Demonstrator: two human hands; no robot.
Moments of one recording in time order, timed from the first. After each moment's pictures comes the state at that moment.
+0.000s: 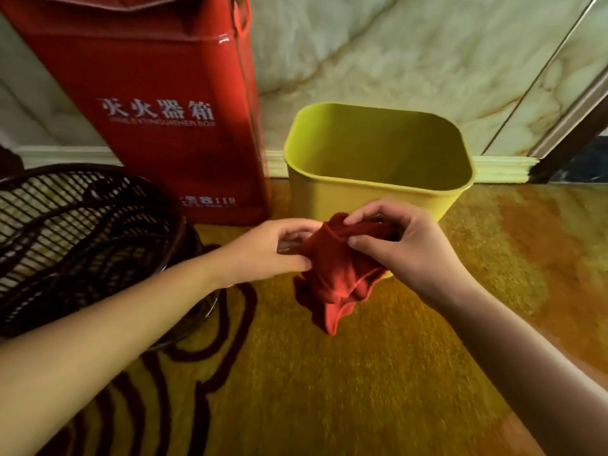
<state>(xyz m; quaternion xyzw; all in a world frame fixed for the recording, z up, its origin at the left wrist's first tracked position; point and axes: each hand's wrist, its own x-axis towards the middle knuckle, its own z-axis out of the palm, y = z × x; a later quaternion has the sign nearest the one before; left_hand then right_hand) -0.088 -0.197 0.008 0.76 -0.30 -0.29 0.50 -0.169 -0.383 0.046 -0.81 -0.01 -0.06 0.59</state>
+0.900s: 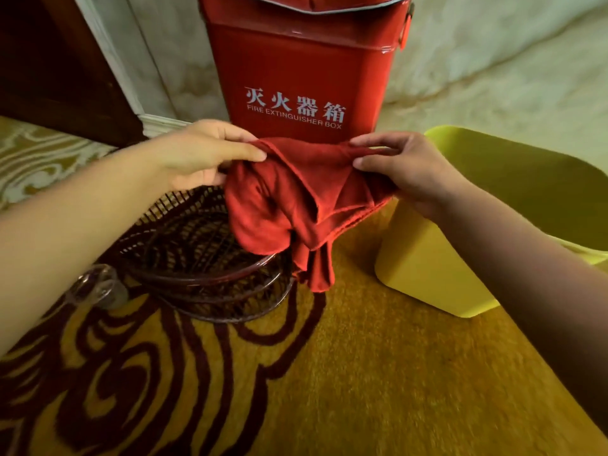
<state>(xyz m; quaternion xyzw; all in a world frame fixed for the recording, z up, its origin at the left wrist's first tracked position) -0.020 -0.007 0.083 0.78 -0.03 -0.18 0.60 -0.033 -0.262 0.072 -0.76 -0.03 0.06 0.65</state>
